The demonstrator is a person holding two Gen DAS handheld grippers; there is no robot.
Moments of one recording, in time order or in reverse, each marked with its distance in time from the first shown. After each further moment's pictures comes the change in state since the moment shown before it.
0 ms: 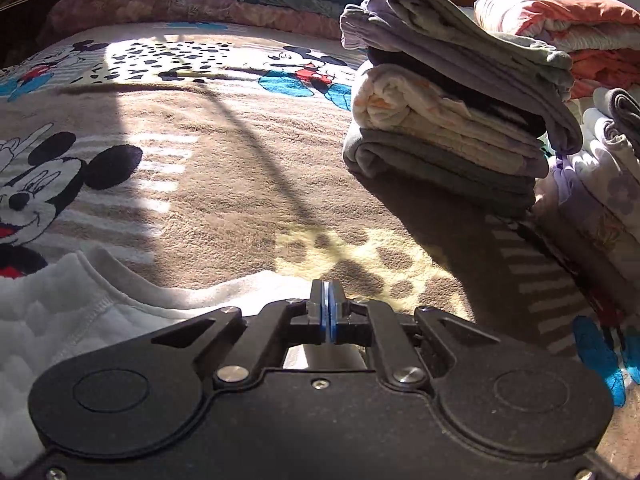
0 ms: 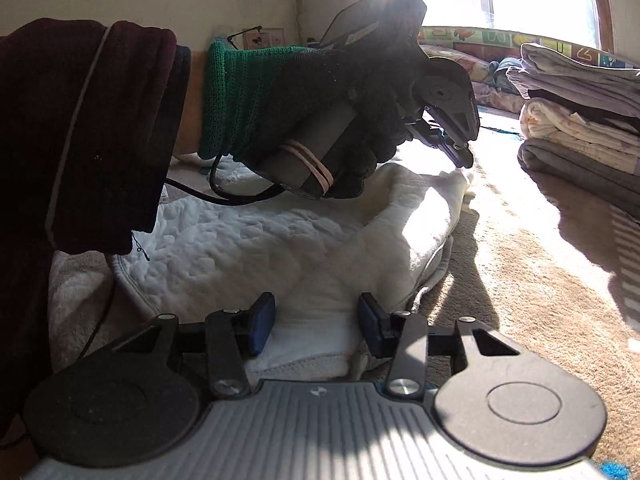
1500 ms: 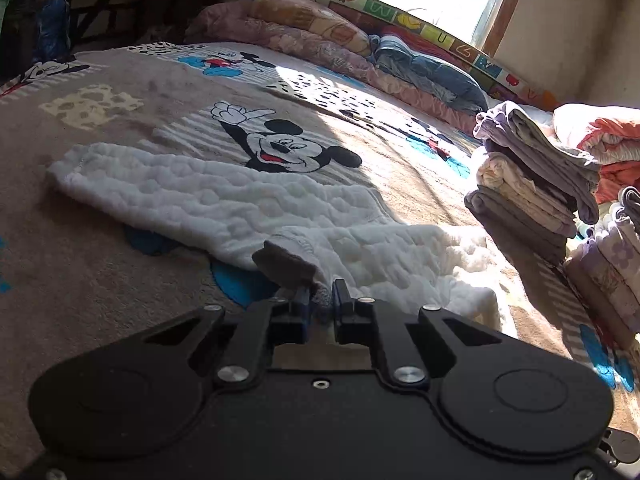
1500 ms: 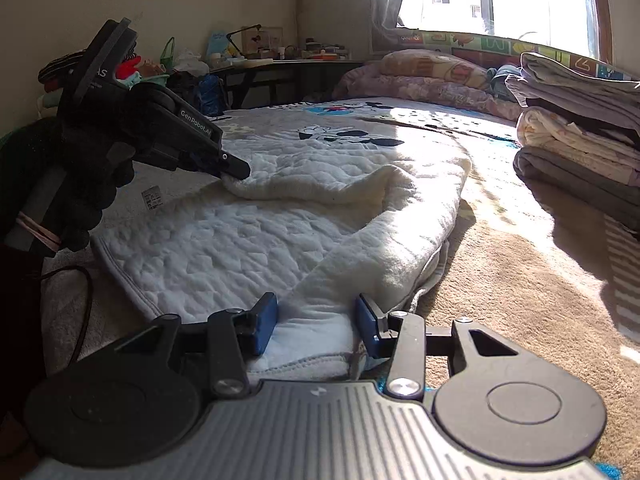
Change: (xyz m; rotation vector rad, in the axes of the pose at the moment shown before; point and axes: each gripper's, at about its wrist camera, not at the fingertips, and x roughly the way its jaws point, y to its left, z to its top) left arm -0.158 0.105 -0.120 -0.329 -0.083 0.215; right arm -0.002 0.008 0.000 -0.034 -0.003 -0.031
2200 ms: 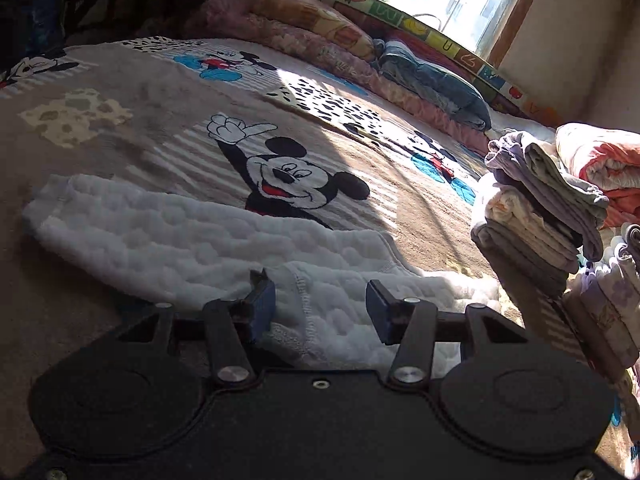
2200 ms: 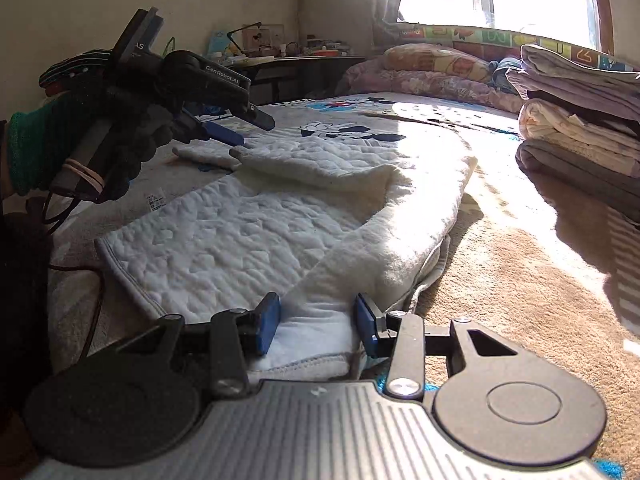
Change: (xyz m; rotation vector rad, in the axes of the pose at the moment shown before) left arm 0.014 0.026 0.053 -0.091 -0.039 -0.053; right arm -0.001 -0.002 0.000 0.023 0.012 0.021
